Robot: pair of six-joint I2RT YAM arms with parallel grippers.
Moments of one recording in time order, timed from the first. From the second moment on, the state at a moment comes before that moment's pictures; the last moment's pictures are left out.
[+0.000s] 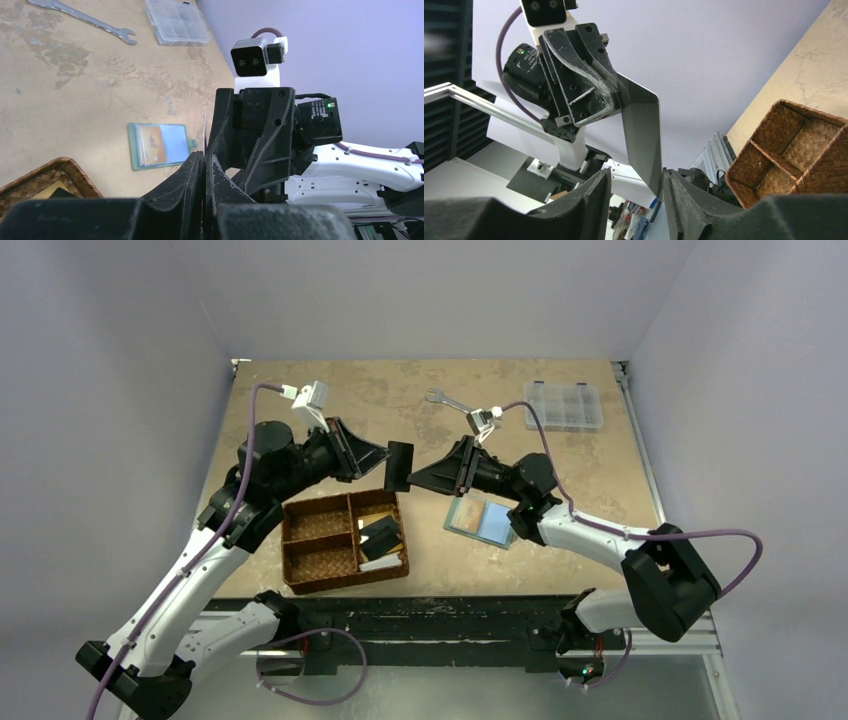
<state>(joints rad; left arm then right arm) -0.54 0.91 1.09 -0.36 0.26 -0.70 0.65 1.36 0.66 1.04 -0.67 1.37</state>
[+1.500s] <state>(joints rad) -0.83 1.82 1.11 0.00 0.22 -0.60 0.11 1.09 0.33 -0.07 -0.68 0.61</state>
